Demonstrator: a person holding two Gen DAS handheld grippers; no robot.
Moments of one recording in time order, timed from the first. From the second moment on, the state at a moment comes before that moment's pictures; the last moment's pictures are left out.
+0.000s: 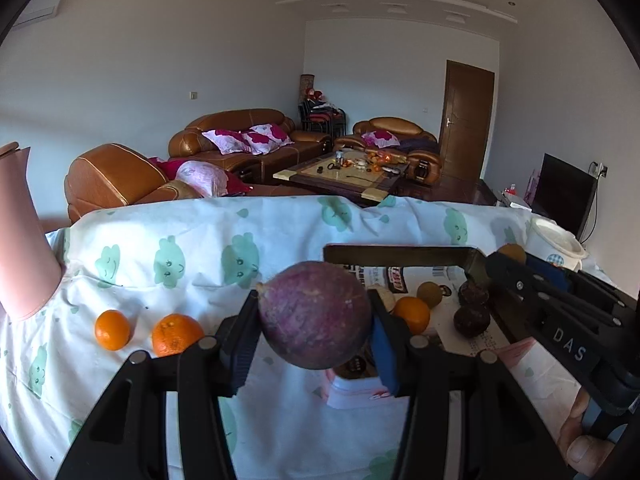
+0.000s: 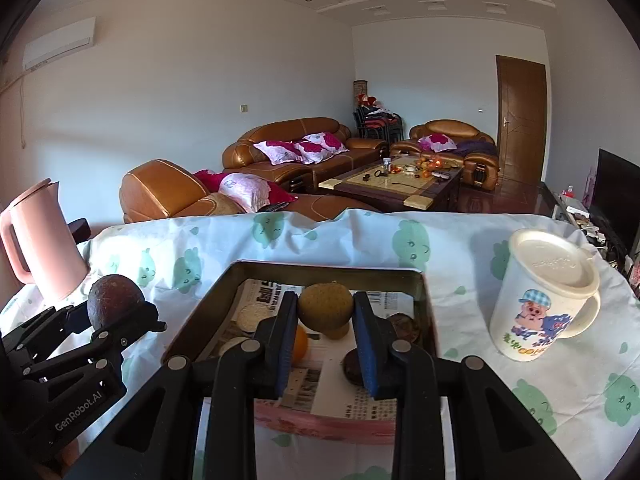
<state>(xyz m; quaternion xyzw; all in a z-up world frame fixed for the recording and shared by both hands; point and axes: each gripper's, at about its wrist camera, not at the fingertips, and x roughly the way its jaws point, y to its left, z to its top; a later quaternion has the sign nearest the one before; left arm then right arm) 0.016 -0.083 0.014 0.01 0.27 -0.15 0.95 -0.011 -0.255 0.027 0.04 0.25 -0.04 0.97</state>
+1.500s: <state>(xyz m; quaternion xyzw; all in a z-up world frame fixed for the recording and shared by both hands) 0.052 -0.174 -0.011 0.07 0.32 -0.15 0.93 0.035 -0.313 -0.003 0.11 0.32 -0.02 0.94</state>
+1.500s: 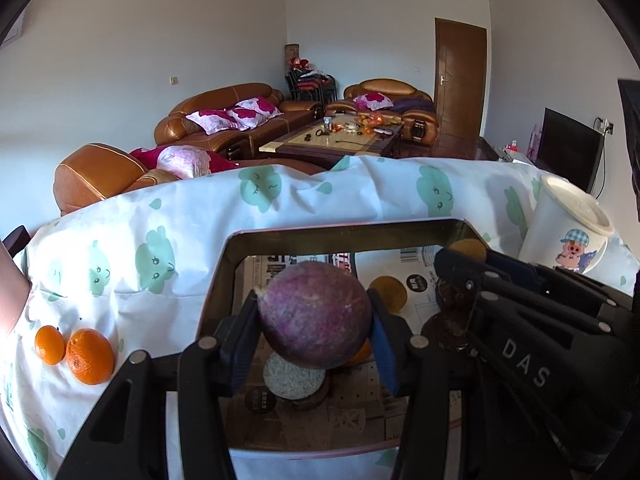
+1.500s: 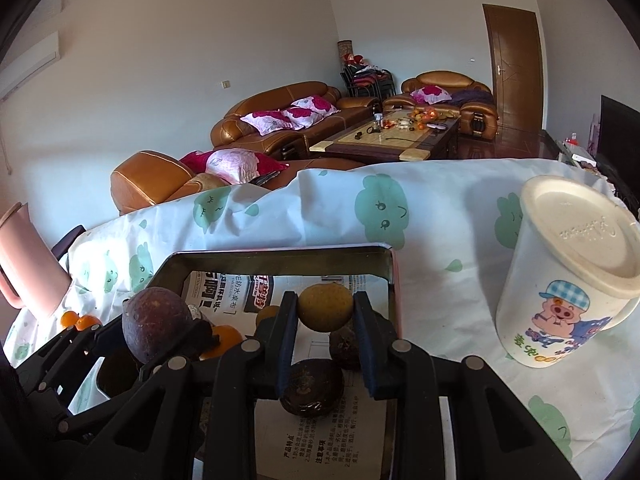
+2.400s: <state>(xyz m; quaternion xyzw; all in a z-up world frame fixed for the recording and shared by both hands) 0.003 -0.122 0.014 0.07 0.21 -0.06 0.97 -0.004 -0.298 0.019 0.09 0.20 -0.06 0.97</state>
